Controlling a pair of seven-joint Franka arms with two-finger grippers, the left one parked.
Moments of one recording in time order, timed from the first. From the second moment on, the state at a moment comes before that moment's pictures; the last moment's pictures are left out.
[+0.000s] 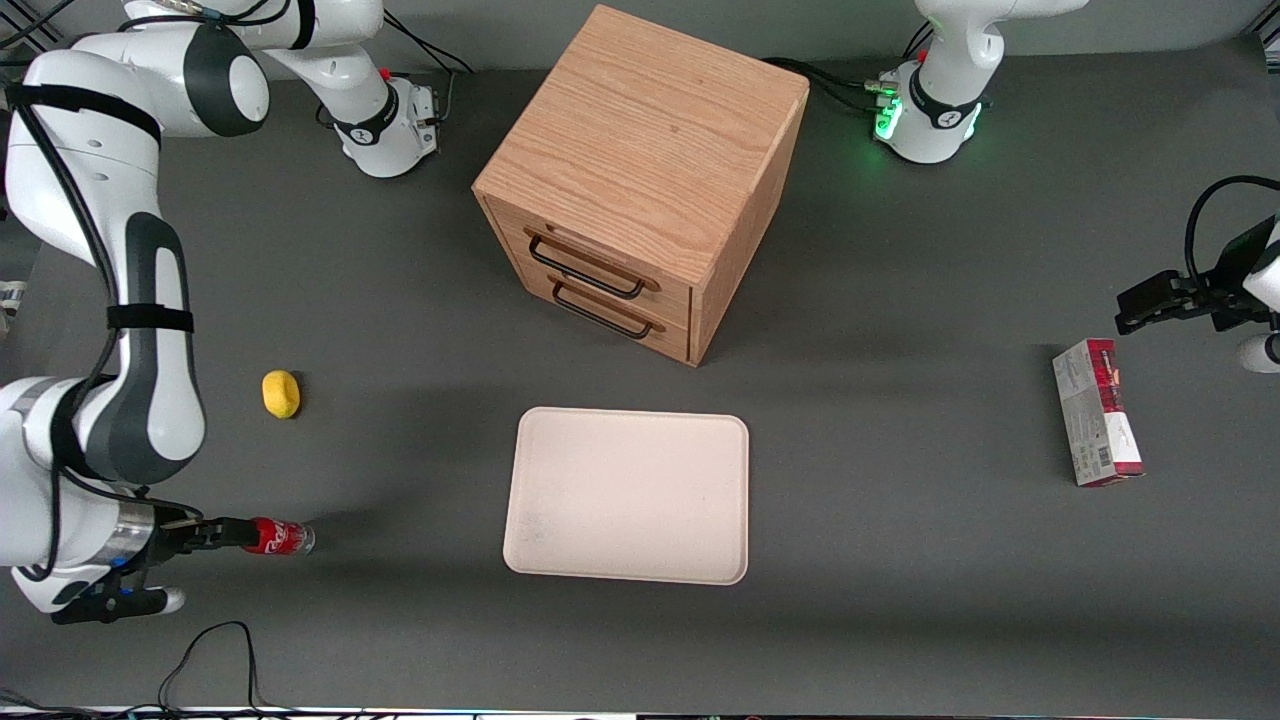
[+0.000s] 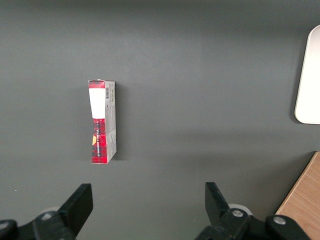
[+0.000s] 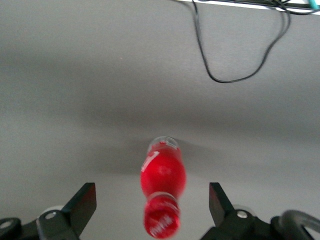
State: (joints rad) arm -0.04 0.86 -0.04 -1.01 0.03 1.90 -0.15
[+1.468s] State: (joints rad) arm -0.04 0.84 -0.05 -1.08 -0.02 1.87 -0.18
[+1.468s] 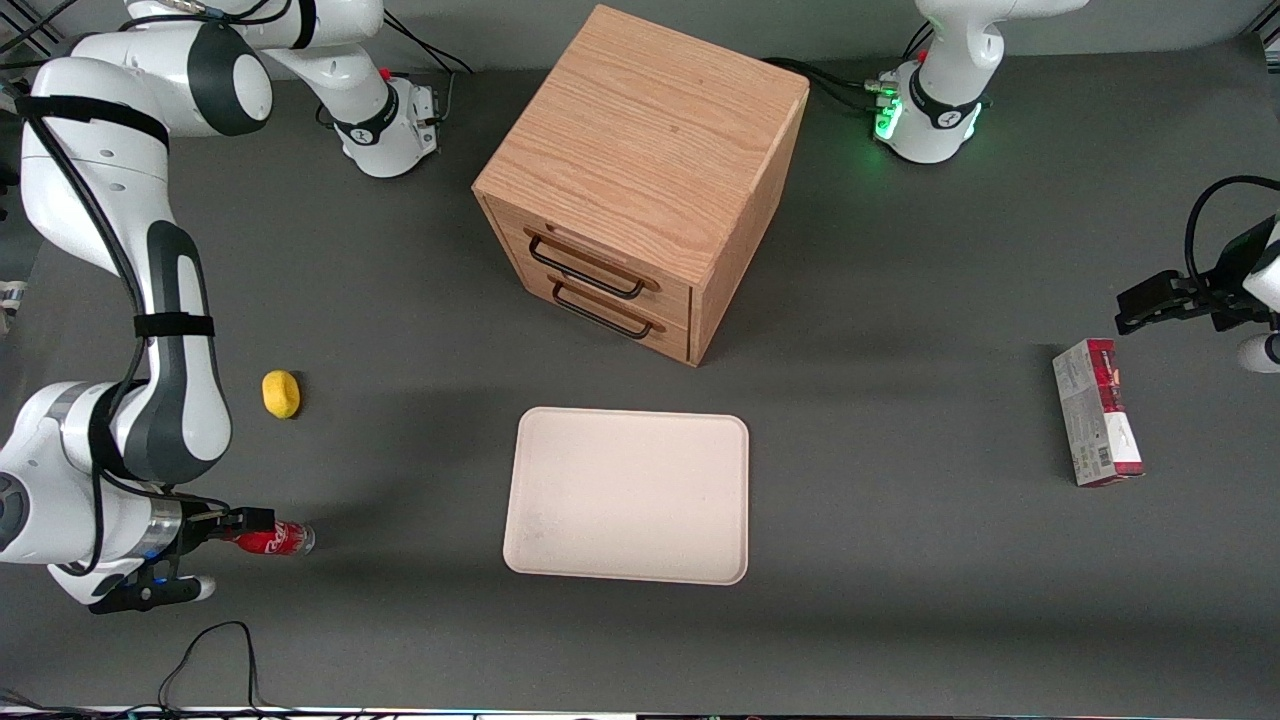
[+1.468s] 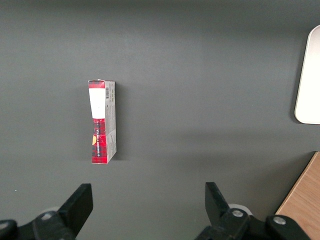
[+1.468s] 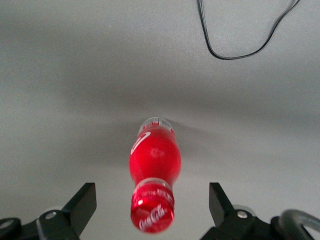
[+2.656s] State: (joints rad) arm -0.04 0.82 -0.05 -1.09 -0.02 1.86 -0.18
